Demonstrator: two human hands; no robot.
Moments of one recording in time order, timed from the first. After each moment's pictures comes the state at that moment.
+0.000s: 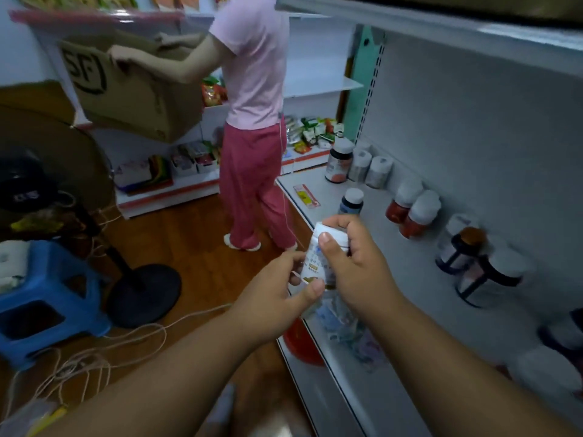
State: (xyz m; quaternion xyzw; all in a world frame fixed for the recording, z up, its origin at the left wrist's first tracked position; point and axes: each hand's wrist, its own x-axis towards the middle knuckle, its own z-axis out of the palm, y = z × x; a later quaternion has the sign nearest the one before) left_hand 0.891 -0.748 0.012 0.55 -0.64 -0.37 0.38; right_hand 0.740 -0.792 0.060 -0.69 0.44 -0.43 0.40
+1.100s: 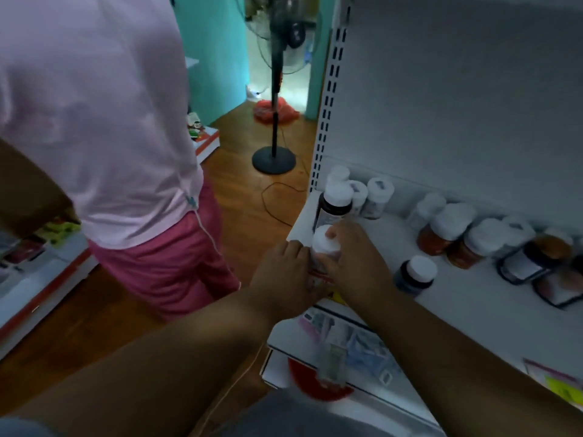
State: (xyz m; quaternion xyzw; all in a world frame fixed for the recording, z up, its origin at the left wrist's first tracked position) left_hand 1.002 -1.160 -0.051 0.31 -0.94 -0.06 0.09; right_hand 0.870 -1.083 -0.004 -0.57 0.75 -0.31 0.09
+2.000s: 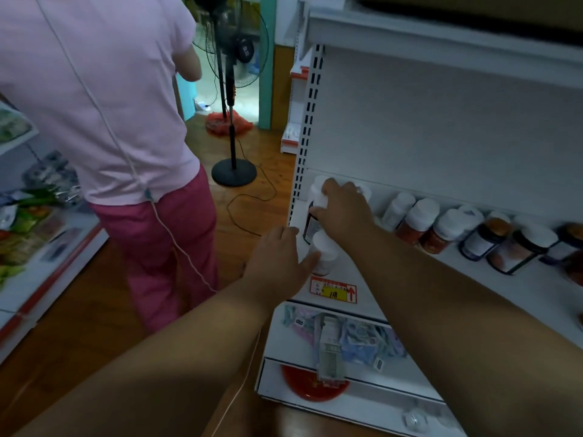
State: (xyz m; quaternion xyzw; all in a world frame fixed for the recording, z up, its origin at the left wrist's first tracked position) left_hand 1.024 -1.186 0.001 0.32 -0.90 -0.23 0.19; right_hand 0.861 -1.163 0.044 -0.45 0.88 -0.16 -0.01
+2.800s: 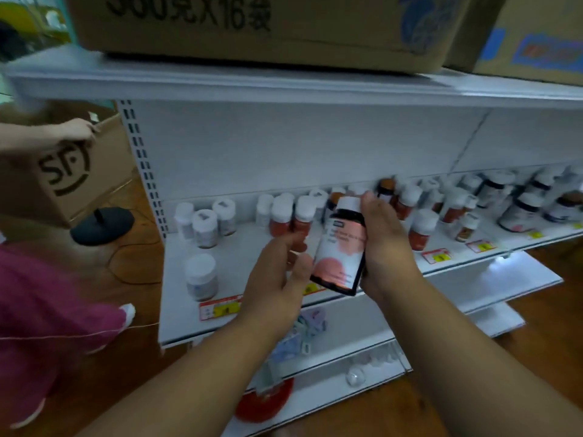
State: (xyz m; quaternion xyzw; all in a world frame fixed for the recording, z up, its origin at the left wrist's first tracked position) left_hand 0.963 -1.040 0.058 0.04 -0.79 -0.55 0.26; right_hand 0.867 -0.920 0.117 -0.09 0.55 -0.82 0.10
